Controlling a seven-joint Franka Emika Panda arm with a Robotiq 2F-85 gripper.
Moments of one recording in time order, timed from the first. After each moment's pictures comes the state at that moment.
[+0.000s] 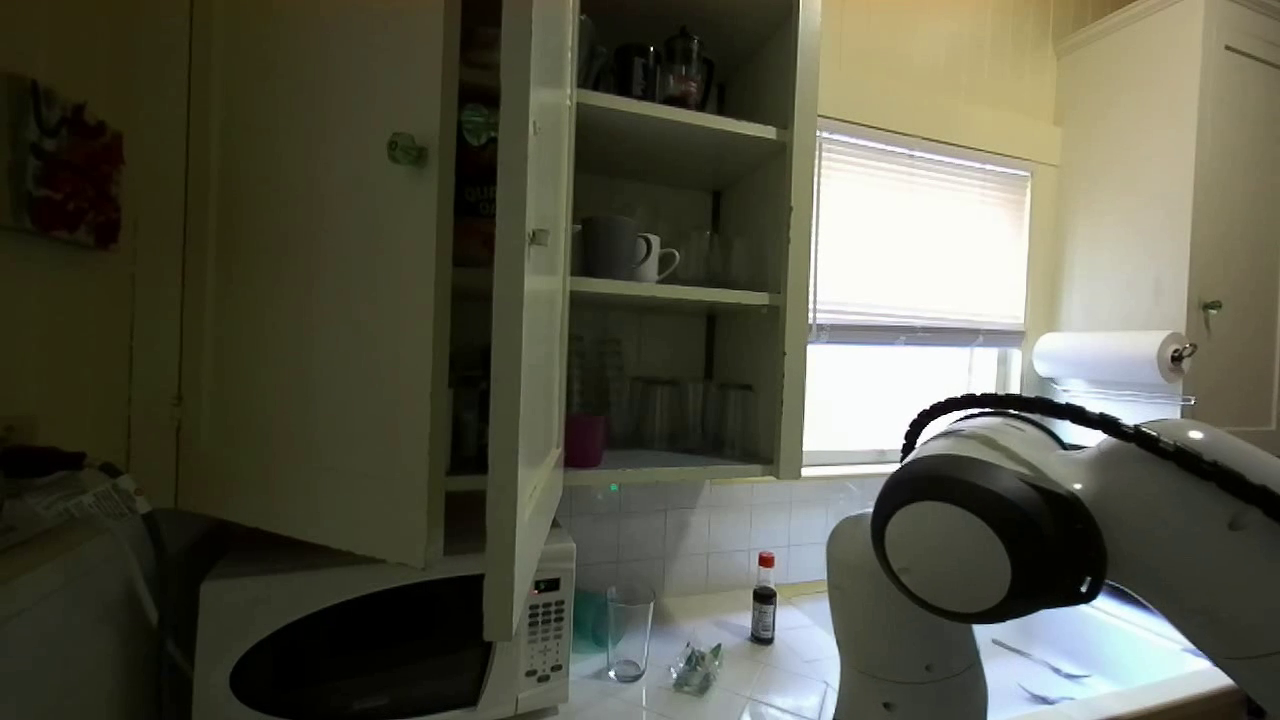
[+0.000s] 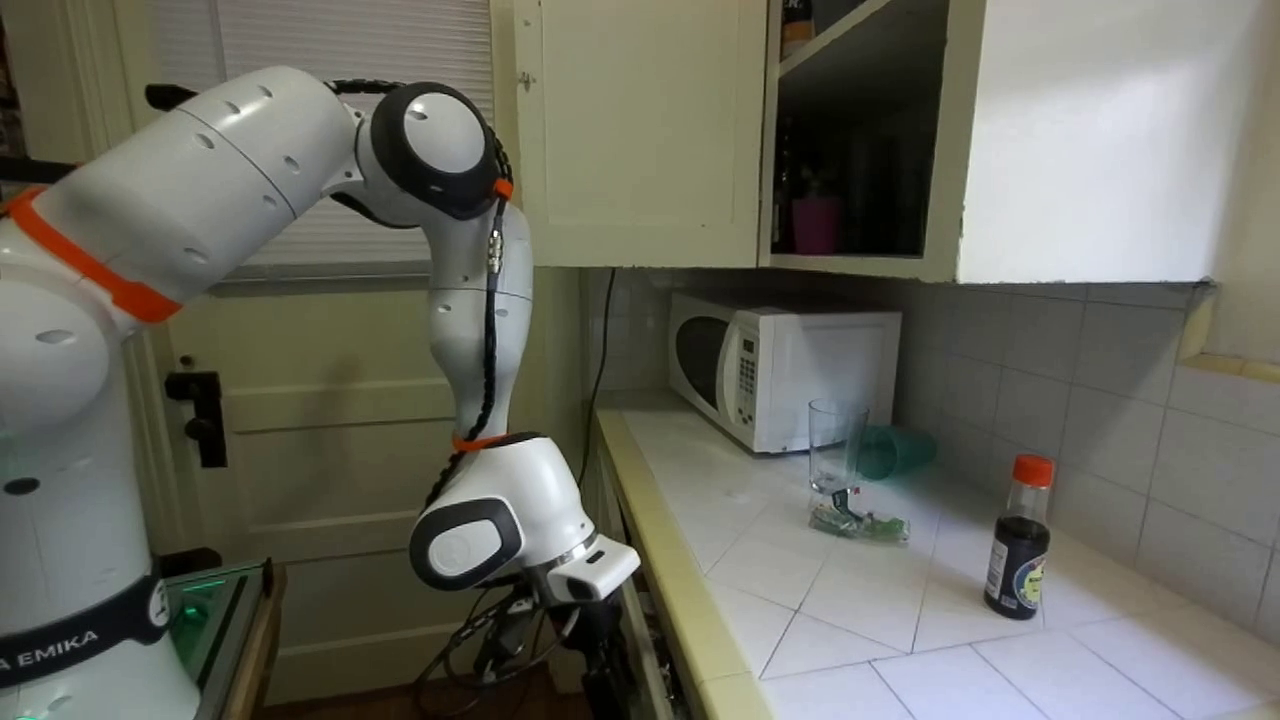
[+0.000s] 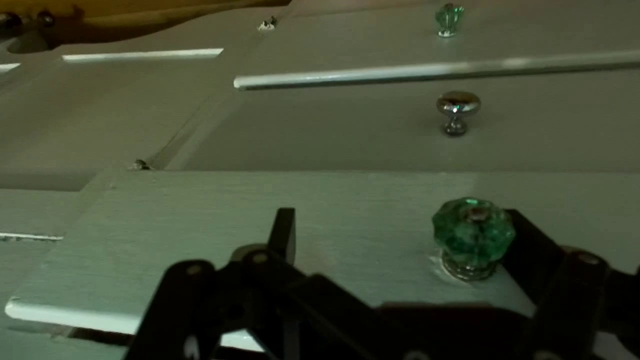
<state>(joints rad) 0.38 0.83 -0.23 -2.50 0.50 3.60 0.12</state>
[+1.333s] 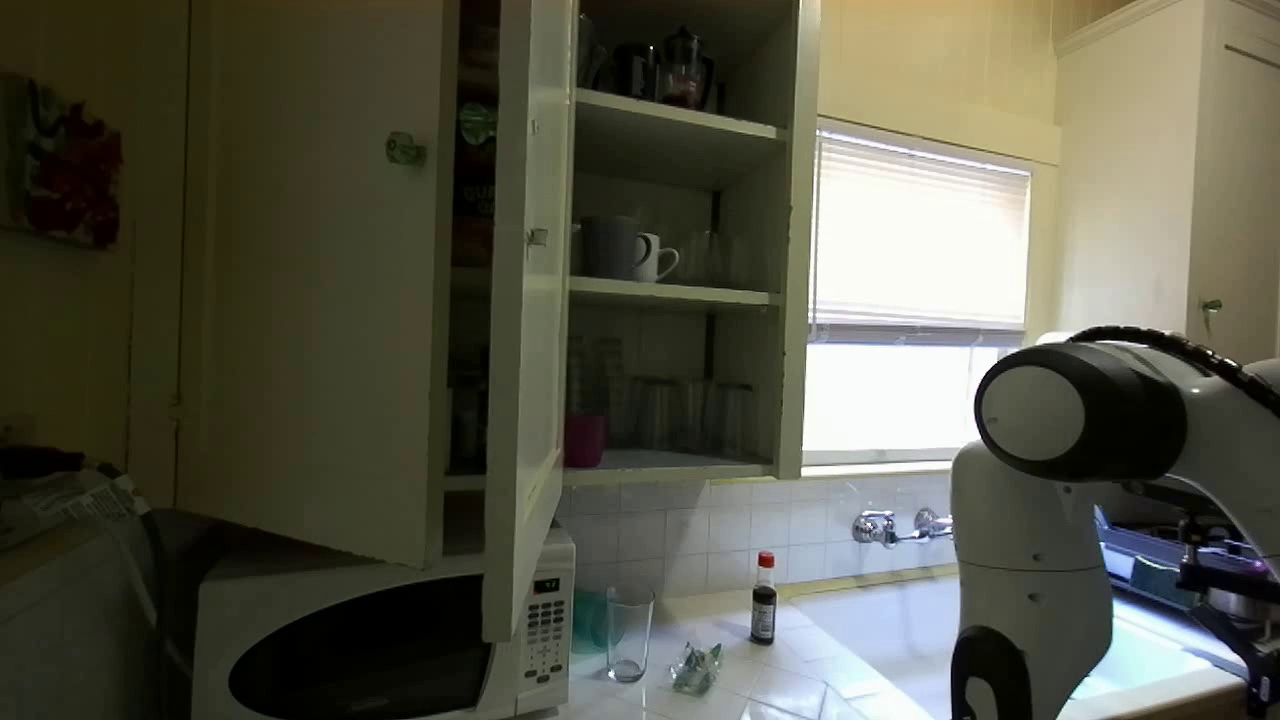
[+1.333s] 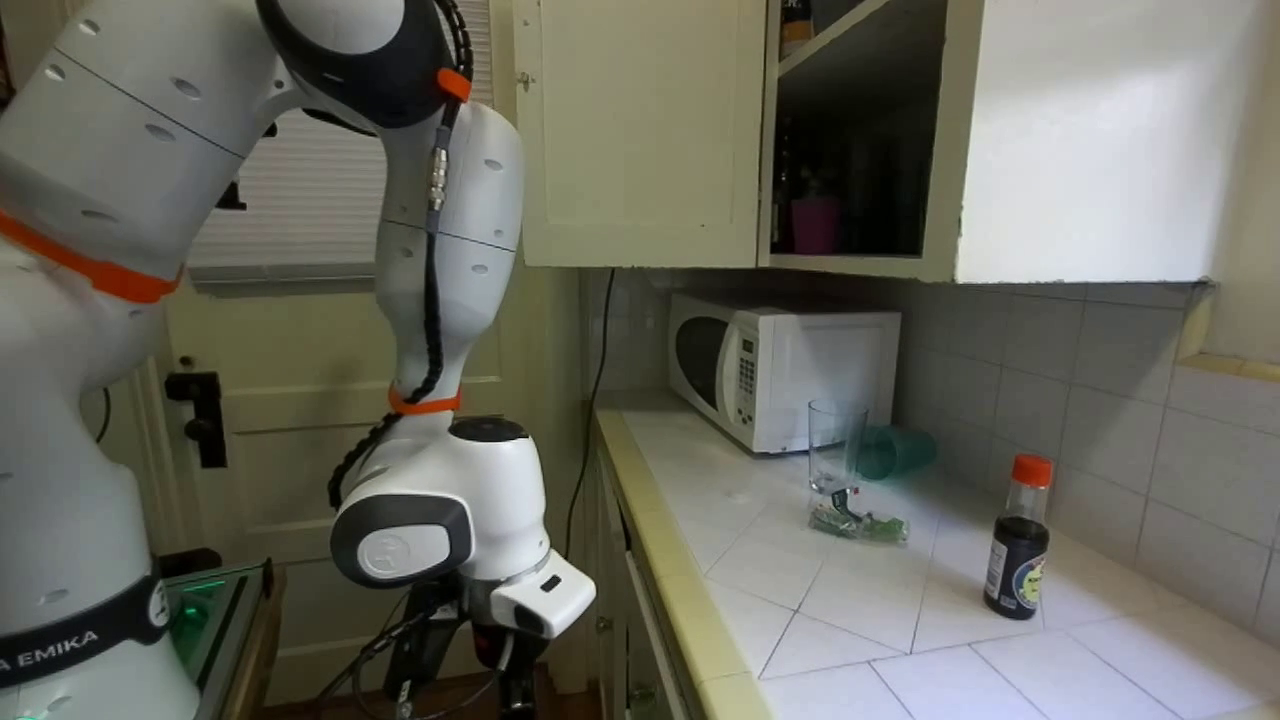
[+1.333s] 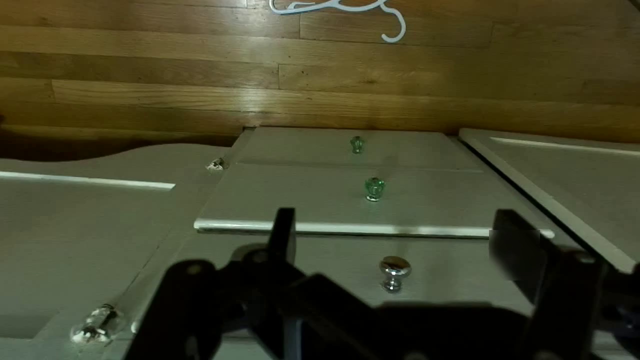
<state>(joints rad) -0.13 0.58 -0.01 -2.78 0.00 3.44 0.06</state>
